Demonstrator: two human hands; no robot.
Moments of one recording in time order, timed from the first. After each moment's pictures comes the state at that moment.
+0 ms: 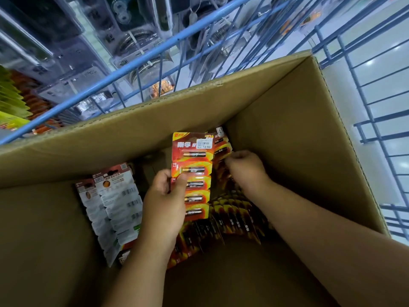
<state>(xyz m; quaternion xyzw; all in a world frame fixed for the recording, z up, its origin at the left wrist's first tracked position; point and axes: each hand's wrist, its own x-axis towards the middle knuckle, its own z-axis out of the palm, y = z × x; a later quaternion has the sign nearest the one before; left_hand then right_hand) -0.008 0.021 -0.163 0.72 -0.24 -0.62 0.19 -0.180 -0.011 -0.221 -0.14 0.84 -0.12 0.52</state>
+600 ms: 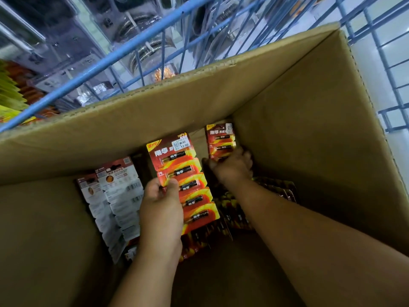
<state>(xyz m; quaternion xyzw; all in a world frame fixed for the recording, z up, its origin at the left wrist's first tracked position) 0.002 0.032 -0.173 0.75 -0.09 -0.62 0.23 -0.153 0.000 -0.301 -0.26 0.86 0.06 0.43</state>
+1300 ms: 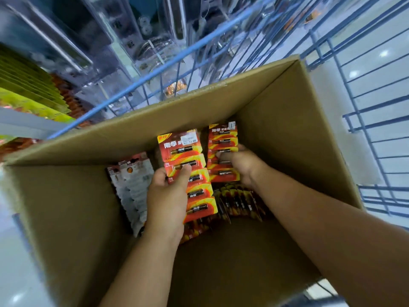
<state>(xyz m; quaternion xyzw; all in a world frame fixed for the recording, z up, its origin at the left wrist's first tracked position) 0.006 0.030 -0.118 0.74 -0.14 -0.61 0.23 -0.172 -0.002 -0.213 -0.05 0.72 -0.19 0.66</state>
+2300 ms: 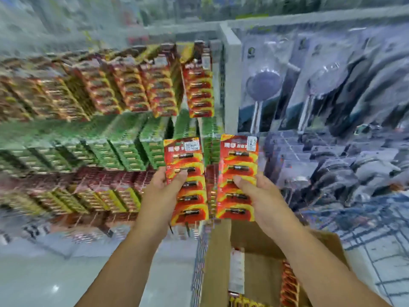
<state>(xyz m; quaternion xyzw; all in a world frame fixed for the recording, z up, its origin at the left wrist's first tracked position) 0.237 0.135 0.301 0.63 -0.28 -0.42 0.60 0.038 0.058 0.276 -0.45 0.42 -0.38 0.69</state>
